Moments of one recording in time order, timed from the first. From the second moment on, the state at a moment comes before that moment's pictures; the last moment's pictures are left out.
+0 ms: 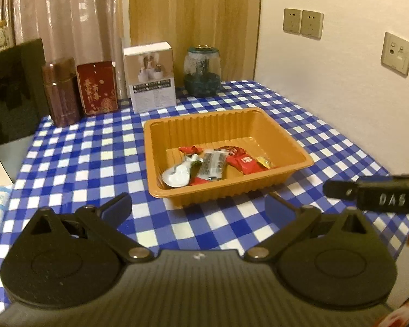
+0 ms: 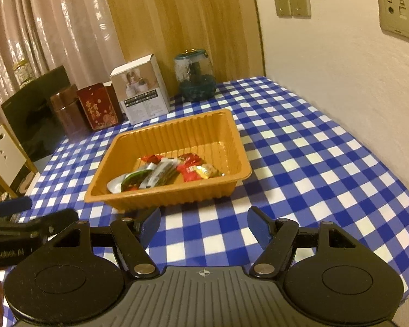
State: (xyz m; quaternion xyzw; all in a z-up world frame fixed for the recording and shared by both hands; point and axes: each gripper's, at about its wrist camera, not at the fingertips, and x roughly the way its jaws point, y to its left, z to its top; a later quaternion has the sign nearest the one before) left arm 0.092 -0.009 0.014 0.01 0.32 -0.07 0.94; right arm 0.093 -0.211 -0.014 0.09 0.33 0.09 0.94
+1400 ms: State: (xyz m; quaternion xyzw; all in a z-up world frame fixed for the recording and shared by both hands) left arm 0.009 -0.007 0.026 0.00 0.37 -0.05 0.93; right arm -0.001 -0.202 0.005 0.05 0.35 0.07 0.93
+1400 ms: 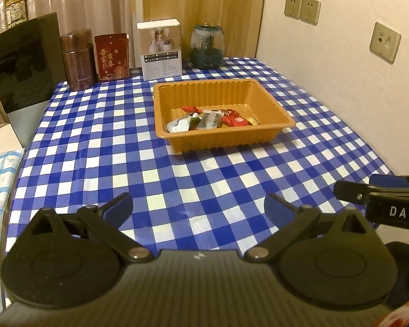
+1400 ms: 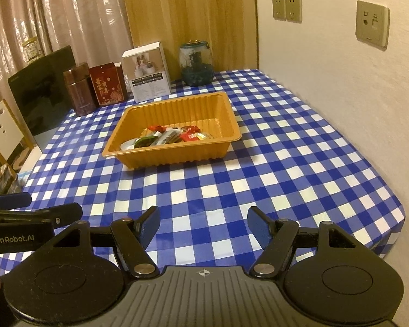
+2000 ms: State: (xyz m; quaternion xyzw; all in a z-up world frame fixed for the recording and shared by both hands) left arm 0.010 -0.008 0.025 0.00 0.38 -0.05 0.93; right arm 0.000 -0.201 0.004 0.05 0.35 0.08 0.93
